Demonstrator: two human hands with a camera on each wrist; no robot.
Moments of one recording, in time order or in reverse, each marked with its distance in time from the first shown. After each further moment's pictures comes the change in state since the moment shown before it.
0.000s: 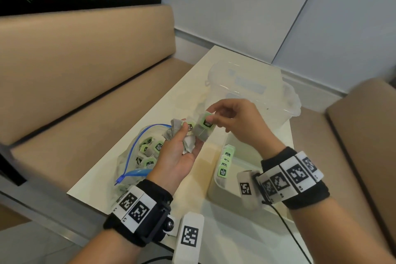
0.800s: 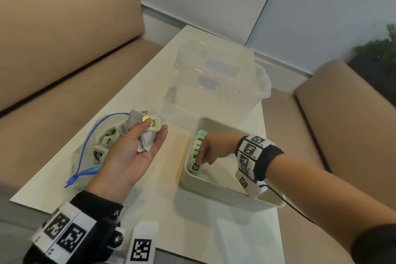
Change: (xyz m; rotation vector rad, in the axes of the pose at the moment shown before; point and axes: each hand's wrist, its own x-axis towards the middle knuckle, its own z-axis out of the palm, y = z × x) left_hand -0.011 0.007 -0.013 0.075 -0.011 -0.035; right_hand -0.008 0.131 0.005 -0.422 -0.877 0.410
